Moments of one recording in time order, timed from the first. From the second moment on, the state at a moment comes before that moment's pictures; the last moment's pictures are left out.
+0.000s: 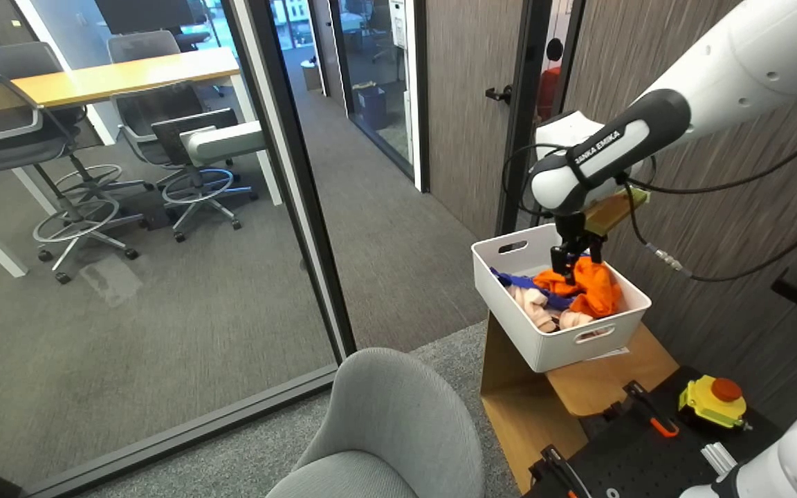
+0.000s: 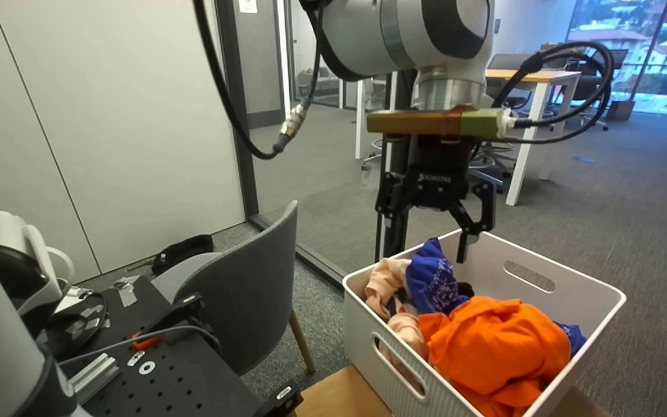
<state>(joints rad) -0.15 0.13 -0.08 -2.28 -0.27 2.11 -0.19</state>
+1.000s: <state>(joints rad) -0.11 -0.71 -0.09 -2.66 -0.06 1.90 -0.21</state>
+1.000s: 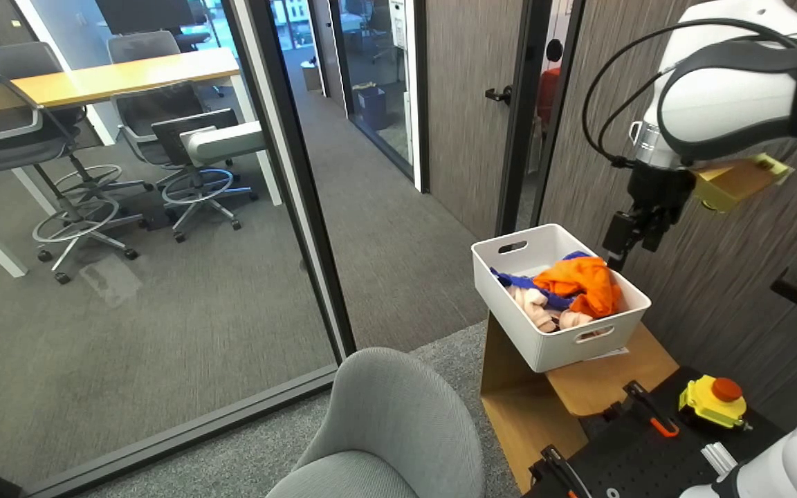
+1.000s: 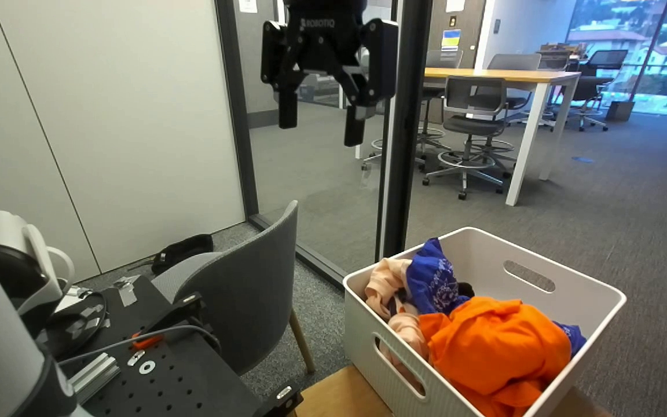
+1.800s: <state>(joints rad) -0.11 -0.80 -0.11 -2.74 -0.06 1.85 -0.08</state>
